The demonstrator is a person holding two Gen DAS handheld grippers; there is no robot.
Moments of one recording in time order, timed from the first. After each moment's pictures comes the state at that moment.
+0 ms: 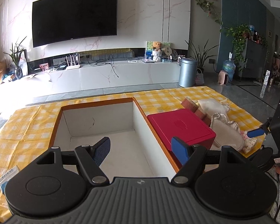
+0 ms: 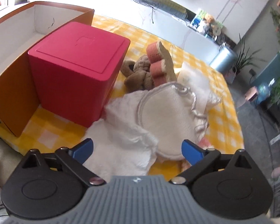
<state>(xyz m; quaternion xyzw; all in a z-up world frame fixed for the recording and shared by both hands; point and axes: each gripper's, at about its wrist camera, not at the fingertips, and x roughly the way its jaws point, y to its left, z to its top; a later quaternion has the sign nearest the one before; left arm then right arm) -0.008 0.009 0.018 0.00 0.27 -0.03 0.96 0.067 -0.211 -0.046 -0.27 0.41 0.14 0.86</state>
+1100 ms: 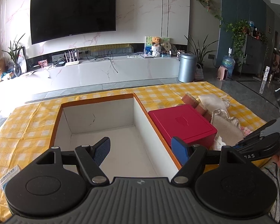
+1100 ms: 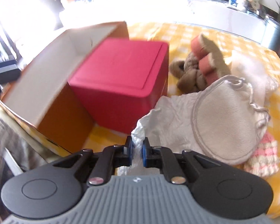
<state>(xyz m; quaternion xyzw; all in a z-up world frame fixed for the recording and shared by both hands) -0.006 0.014 0.020 0.00 0.28 -0.03 0.96 0.085 -0.225 -0.022 -0.05 0.47 0.30 0.83</state>
